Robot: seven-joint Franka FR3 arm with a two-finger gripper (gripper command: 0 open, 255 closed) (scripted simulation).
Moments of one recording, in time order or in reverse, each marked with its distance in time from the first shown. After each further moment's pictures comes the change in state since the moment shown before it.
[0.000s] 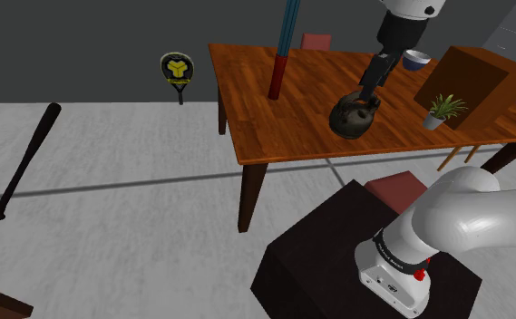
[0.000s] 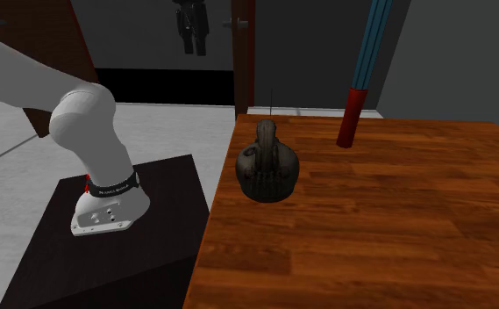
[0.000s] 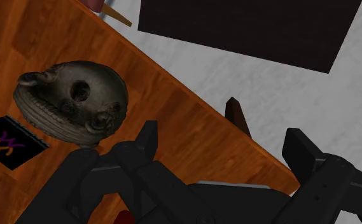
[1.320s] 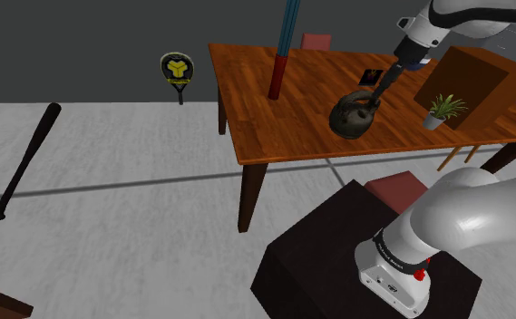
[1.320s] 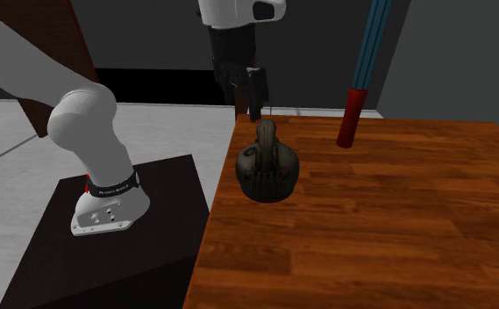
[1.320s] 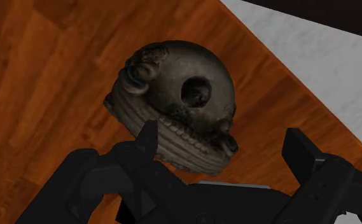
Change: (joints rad) arm -0.033 0.185 -0.555 -0.046 -0.093 0.389 -0.508
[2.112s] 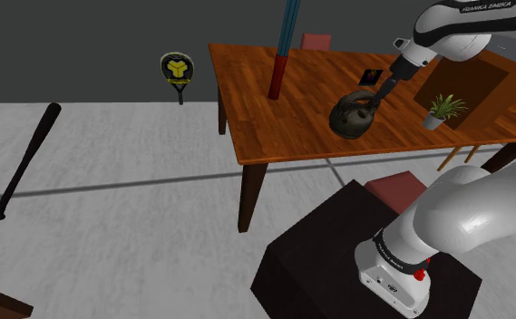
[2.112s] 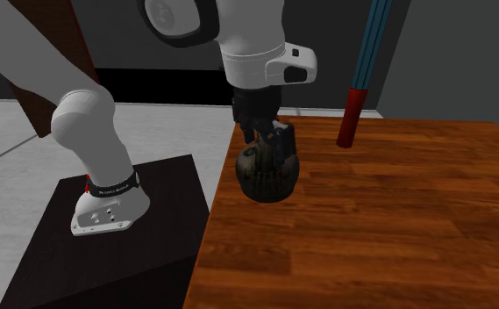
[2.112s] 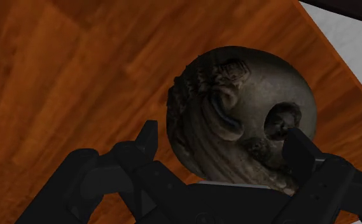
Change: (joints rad) arm 0.069 0.199 -0.247 0.028 0.086 0.186 -0.239
